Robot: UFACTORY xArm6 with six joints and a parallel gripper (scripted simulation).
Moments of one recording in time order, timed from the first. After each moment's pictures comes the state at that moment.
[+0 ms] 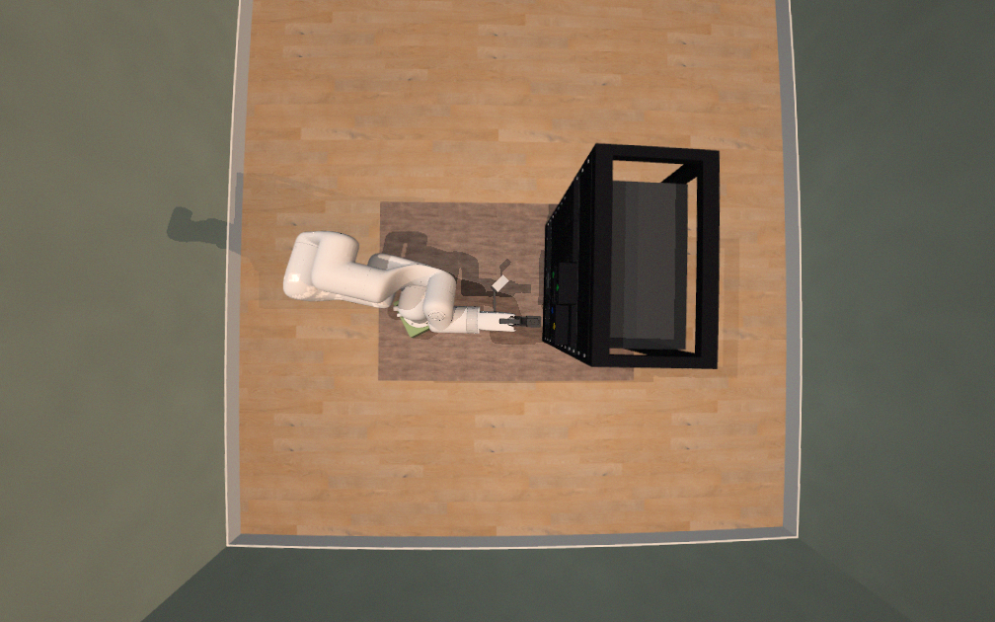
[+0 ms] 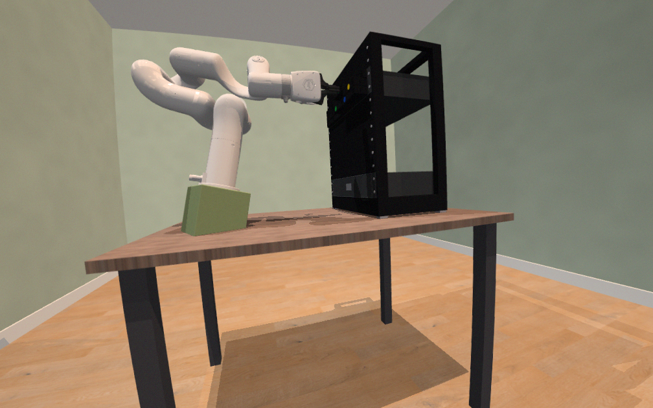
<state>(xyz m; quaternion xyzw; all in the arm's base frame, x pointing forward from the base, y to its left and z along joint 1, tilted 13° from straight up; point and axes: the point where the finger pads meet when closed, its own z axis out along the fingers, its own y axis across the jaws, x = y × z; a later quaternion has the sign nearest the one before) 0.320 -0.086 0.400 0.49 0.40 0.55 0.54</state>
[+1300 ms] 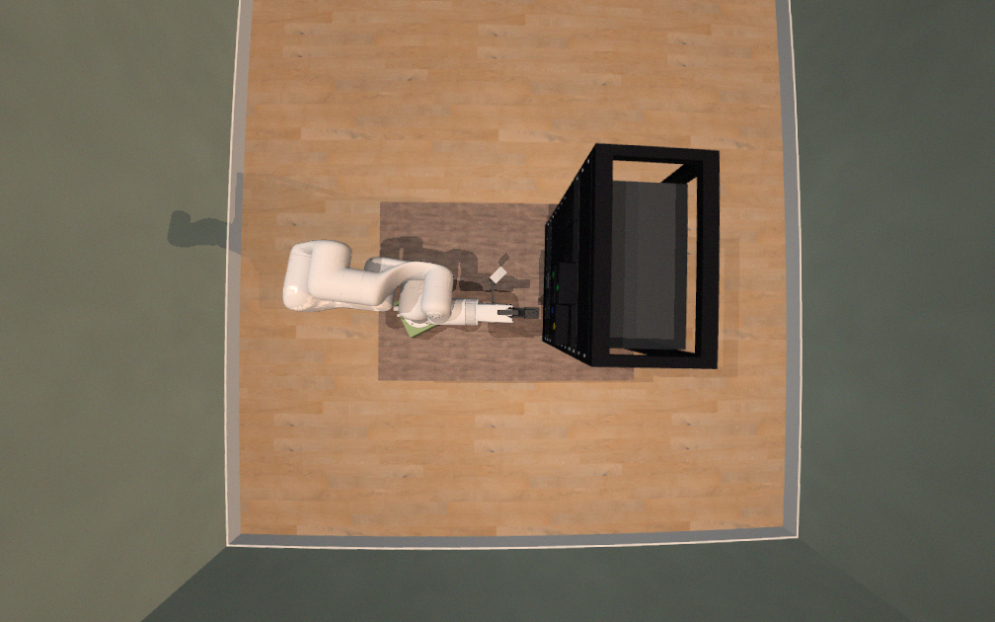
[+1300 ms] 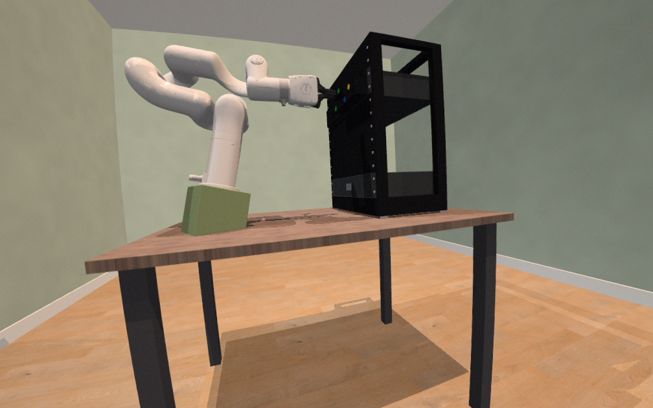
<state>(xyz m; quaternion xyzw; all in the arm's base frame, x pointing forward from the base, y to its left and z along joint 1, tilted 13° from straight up) 0.317 -0.061 0.397 0.49 0.41 0.55 0.54</state>
